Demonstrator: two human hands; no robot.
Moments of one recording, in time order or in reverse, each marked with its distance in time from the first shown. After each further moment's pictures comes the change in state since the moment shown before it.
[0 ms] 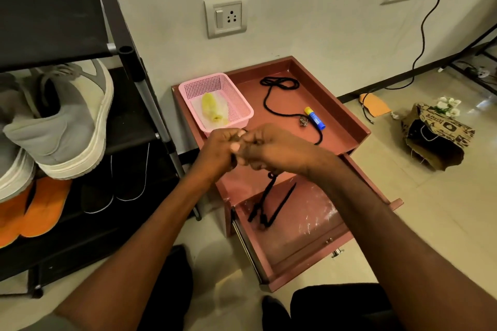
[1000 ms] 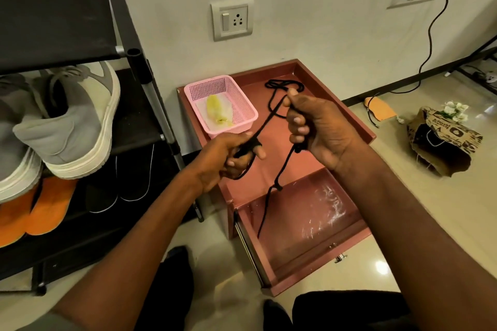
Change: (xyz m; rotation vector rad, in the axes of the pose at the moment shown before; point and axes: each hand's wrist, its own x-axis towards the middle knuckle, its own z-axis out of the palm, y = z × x) left_hand 0.003 0.001 -0.015 -0.282 -0.388 -0.184; right_hand -0.003 0.019 -0.043 0.791 0.410 -0.052
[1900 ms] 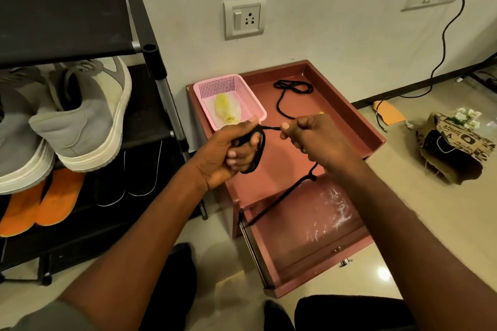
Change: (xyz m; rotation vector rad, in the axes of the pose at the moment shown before) left_hand -0.006 0.014 0.002 -0.263 -0.002 0.059; right_hand 0.008 0.026 -0.003 -0.755 0.147 -0.034
